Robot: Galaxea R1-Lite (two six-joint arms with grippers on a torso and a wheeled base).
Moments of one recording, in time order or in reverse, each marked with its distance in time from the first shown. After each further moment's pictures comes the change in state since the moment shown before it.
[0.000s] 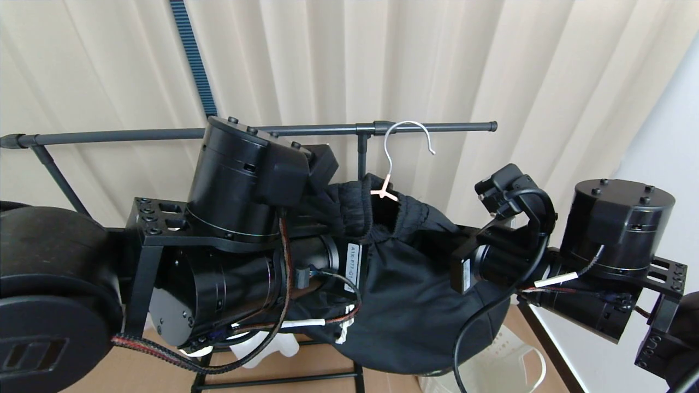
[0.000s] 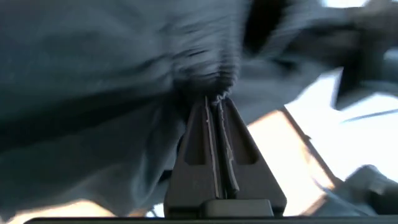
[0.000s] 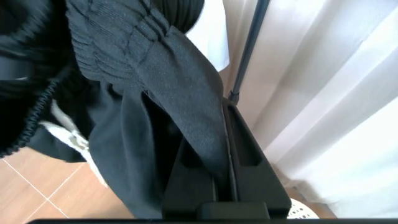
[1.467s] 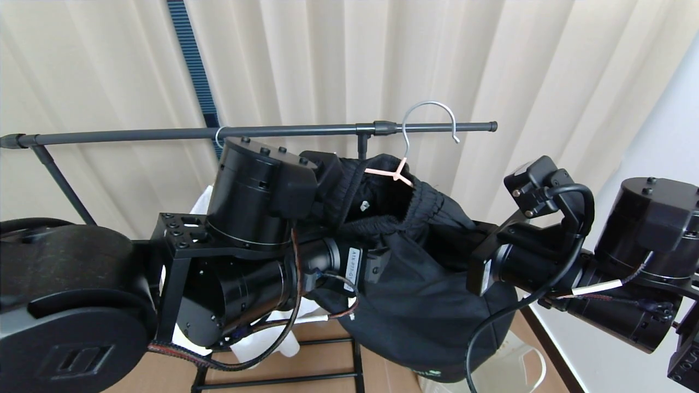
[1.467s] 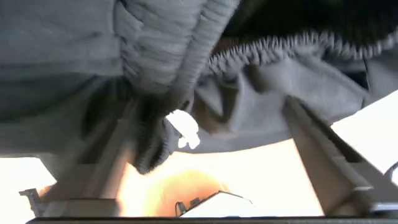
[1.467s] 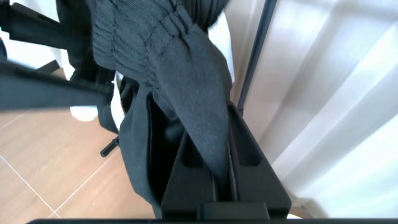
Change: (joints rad) left arm 0.011 0.031 0.050 -0.105 0.059 0.102; right arm 0.000 -0.064 0.052 -0.061 0.044 0.001
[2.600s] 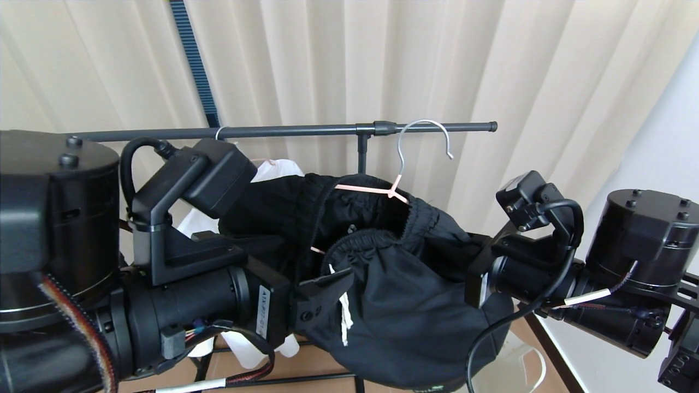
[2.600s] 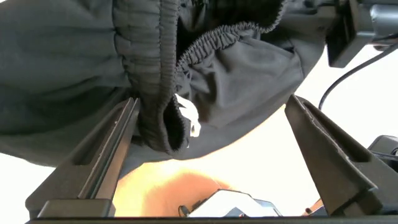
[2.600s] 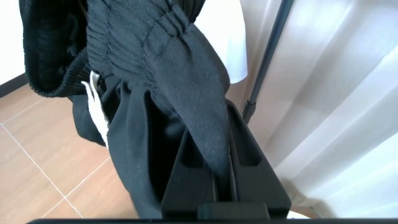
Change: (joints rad) left arm -0.022 -0.315 0.212 -0.018 -0.084 0.086; right arm -0.015 0.025 0.034 -0.021 0.069 -0.001
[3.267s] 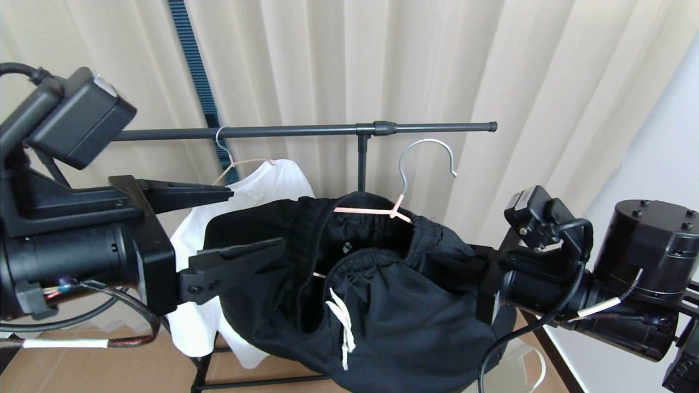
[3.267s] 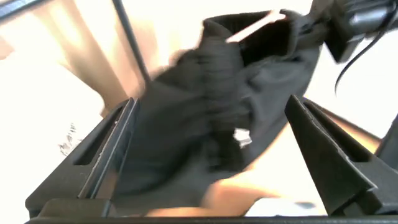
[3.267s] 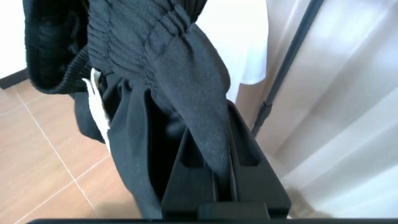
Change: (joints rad) left arm 0.327 -0.136 -0.056 0.108 -0.418 0.331; right arm -0.048 -0.001 0.064 -0.048 0.167 -0.063
